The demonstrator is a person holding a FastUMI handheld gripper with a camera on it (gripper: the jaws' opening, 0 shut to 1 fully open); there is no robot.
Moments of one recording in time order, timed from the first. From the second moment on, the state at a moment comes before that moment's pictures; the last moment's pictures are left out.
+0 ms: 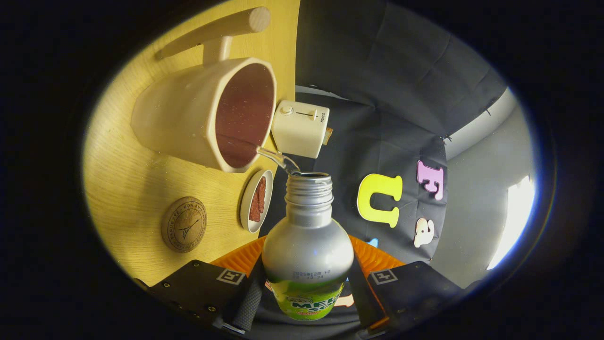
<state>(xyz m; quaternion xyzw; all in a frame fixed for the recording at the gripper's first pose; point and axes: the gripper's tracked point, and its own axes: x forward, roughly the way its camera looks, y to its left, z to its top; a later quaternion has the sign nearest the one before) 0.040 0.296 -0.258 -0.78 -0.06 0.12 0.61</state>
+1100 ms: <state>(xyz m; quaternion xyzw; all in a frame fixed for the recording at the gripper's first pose) 0.041 0.299 -0.241 -0.82 -0.10 0.09 0.55</state>
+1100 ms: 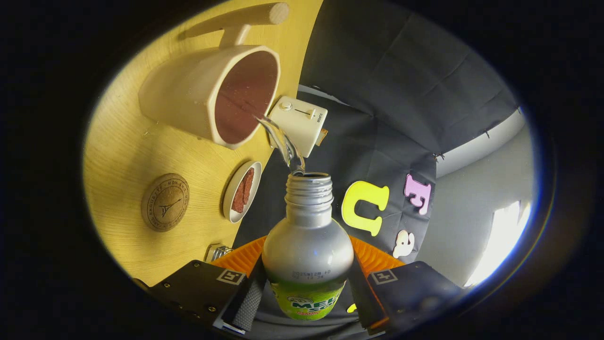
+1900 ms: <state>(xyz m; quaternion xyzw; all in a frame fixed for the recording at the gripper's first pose) 0.040 0.307 -0.217 -0.86 -0.14 0.07 0.49</state>
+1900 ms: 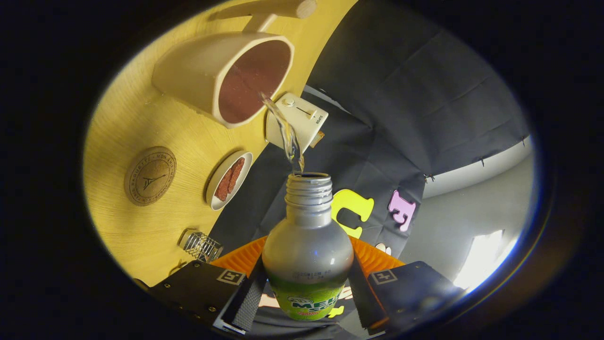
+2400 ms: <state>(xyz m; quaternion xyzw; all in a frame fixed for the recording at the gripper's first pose) 0.030 0.318 -0.223 -0.89 -0.16 0.07 0.41</state>
